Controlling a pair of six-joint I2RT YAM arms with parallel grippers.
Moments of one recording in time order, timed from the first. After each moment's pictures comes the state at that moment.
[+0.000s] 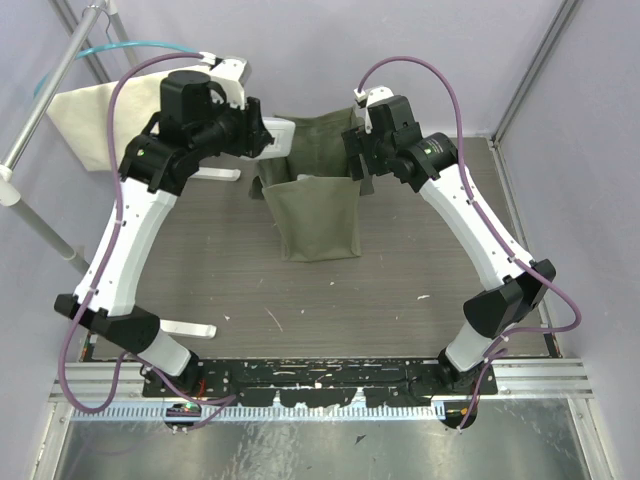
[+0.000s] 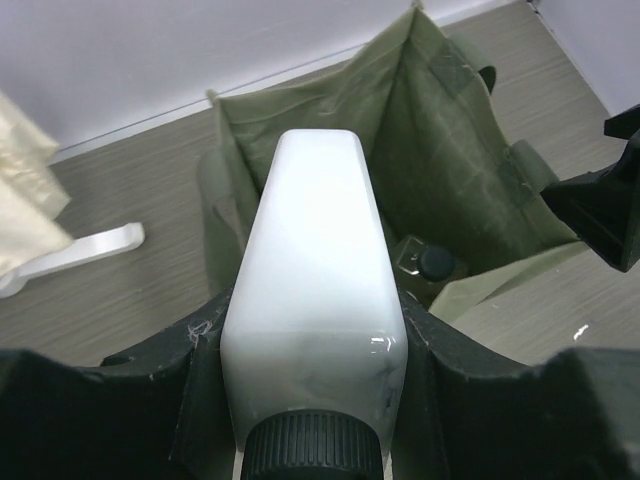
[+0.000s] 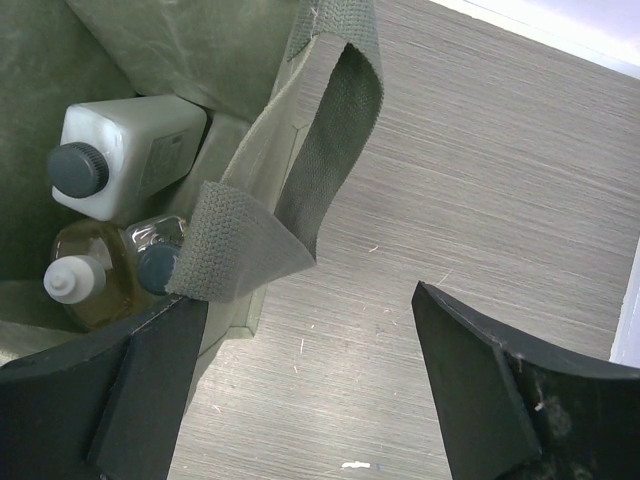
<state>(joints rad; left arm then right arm) -0.46 1.54 2.04 -0.87 0.03 -0.07 0.53 1.65 1.91 -0.91 0.28 0.05</state>
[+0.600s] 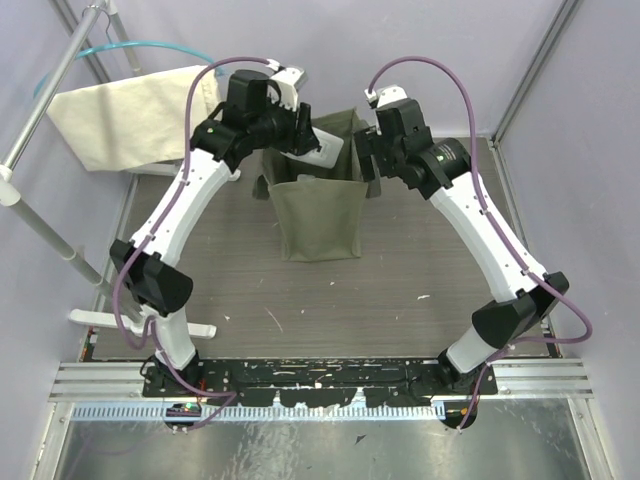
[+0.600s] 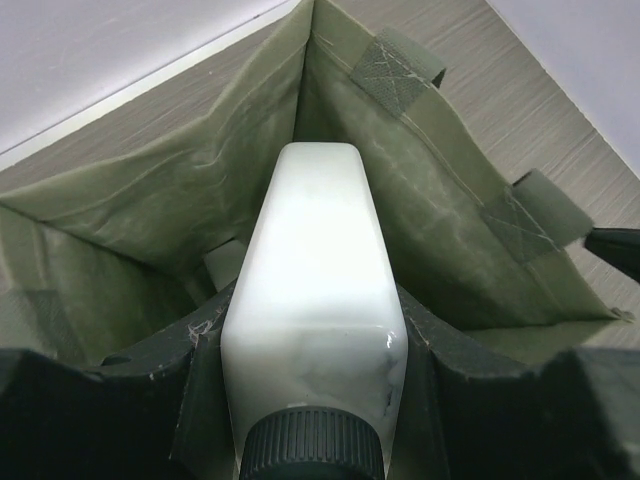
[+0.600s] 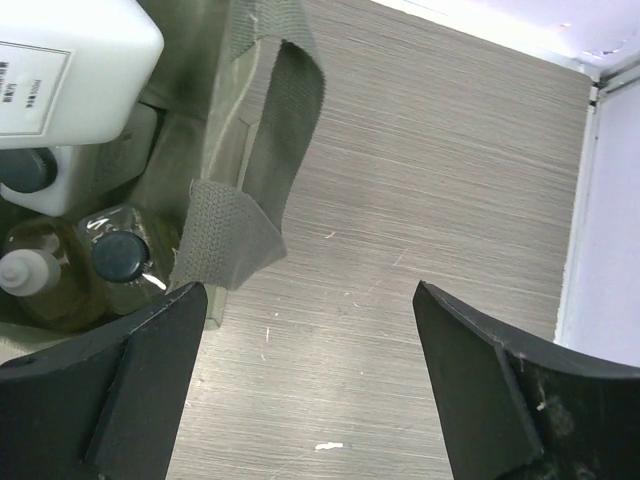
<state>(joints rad) -0.49 1.84 2.09 -0.69 0.26 -0.07 0.53 1.60 1.90 -0.94 0.38 0.04</state>
